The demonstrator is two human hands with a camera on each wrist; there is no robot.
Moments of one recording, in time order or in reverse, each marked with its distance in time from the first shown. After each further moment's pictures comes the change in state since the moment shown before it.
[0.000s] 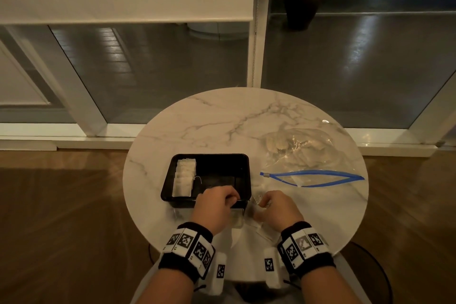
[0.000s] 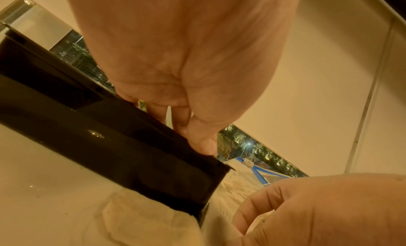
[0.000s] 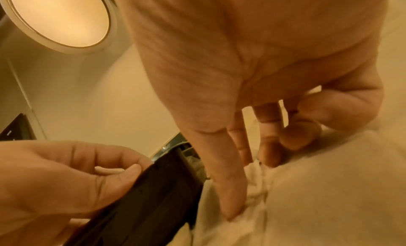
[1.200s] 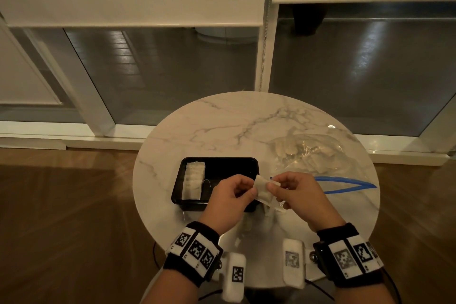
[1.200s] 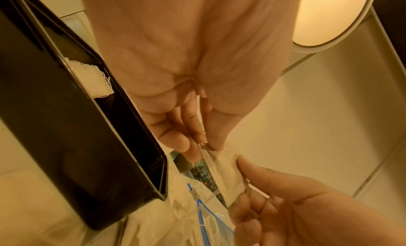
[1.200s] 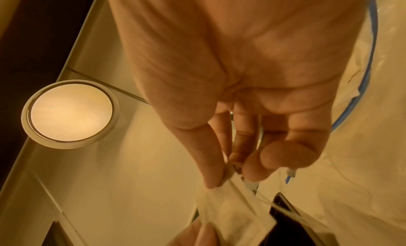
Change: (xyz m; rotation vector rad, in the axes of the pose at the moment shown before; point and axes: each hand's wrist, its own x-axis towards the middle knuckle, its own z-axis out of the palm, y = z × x) left_hand -0.005 0.021 -0.018 -0.649 0.039 0.108; right_hand -0.024 -0.034 -0.063 0.613 -0.010 -0.222
